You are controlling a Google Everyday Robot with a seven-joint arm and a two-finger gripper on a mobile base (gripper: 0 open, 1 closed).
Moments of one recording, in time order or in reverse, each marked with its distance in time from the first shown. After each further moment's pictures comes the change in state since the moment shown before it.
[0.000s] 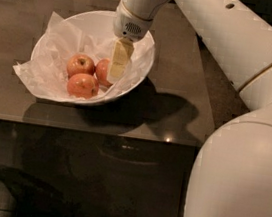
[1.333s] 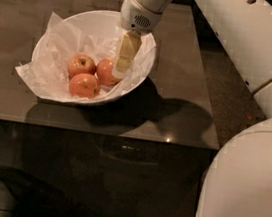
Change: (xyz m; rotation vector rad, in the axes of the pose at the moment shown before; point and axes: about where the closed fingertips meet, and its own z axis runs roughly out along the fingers) arm 0.003 0.004 -0.027 0.029 -0.041 -0.008
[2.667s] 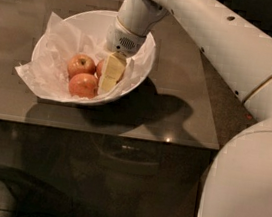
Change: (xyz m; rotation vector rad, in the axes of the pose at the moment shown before) arm -0.011 0.035 0.055 -0.134 -0.038 0.043
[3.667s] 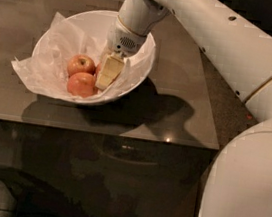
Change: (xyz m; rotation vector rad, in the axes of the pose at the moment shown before) arm 0.000 0.000 0.000 0.000 0.000 0.000
